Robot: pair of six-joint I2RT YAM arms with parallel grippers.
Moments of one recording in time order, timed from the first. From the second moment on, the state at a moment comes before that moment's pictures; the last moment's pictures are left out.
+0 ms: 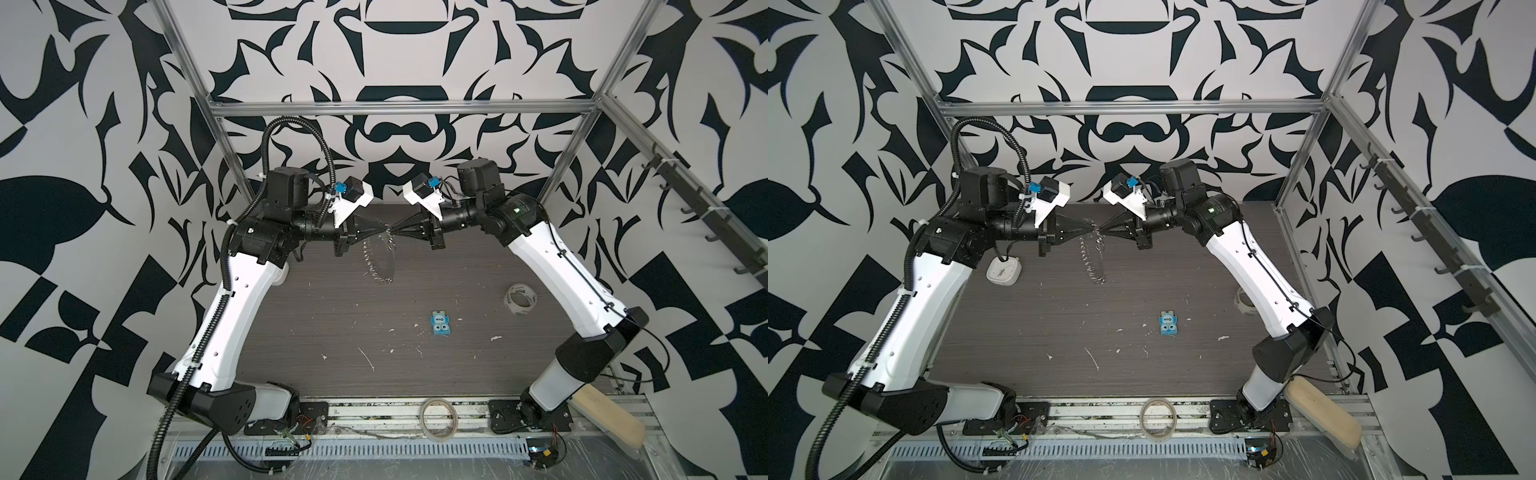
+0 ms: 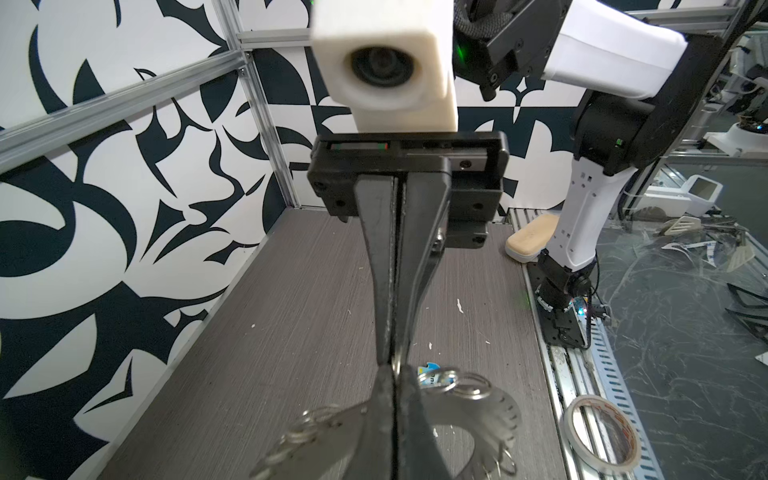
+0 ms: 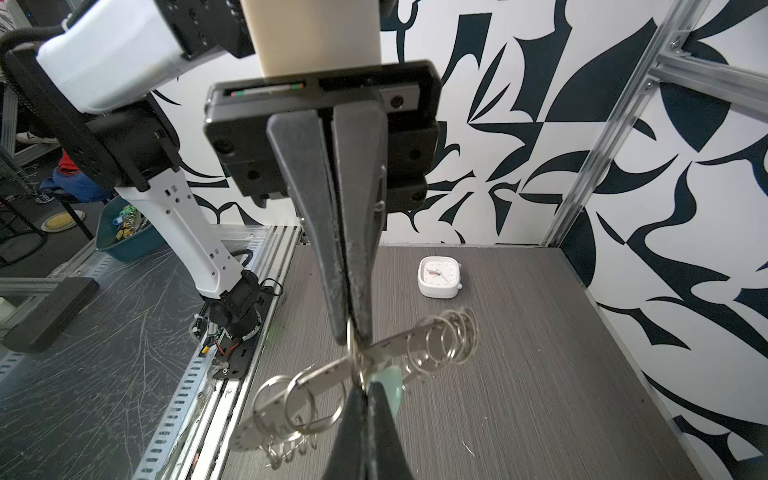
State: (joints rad) left arm -0.35 1.35 1.67 -0.77 1.03 0.48; right arm 0.57 1.66 1.94 -0.79 -1.00 -0.44
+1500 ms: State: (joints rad) left arm -0.36 1.49 1.27 1.29 1.14 -0.81; right arm 0.60 1.79 1.95 -0.26 -1.10 -0.06
